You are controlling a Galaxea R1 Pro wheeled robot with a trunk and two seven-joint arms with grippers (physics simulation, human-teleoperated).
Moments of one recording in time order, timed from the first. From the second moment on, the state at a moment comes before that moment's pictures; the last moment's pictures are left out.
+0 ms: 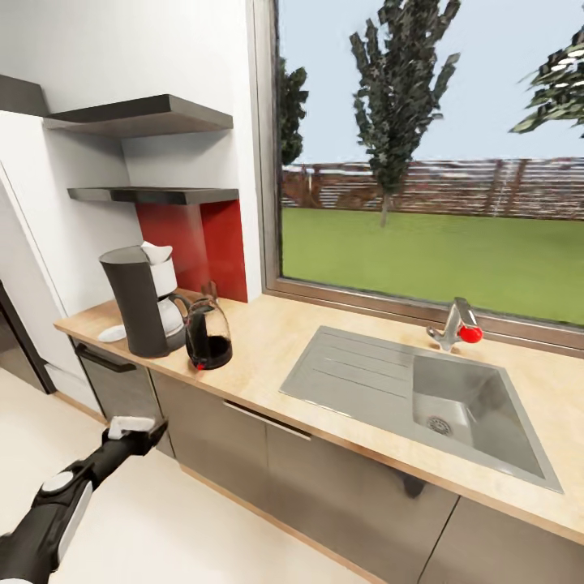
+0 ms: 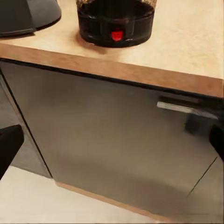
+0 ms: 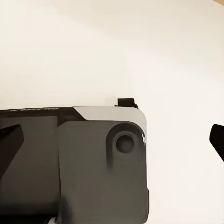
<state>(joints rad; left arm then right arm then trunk) -0.42 0.22 0.28 -0.92 -0.04 0.03 -0.46 -0.24 0.01 0.46 -0.04 -0.50 -0.03 -0.03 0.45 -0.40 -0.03</state>
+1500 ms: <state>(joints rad) -0.09 0.21 0.31 -0.05 -0.30 -0.04 -0.01 -0.24 0.01 0.46 -0.04 -0.51 -0.05 -0.03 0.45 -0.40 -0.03</state>
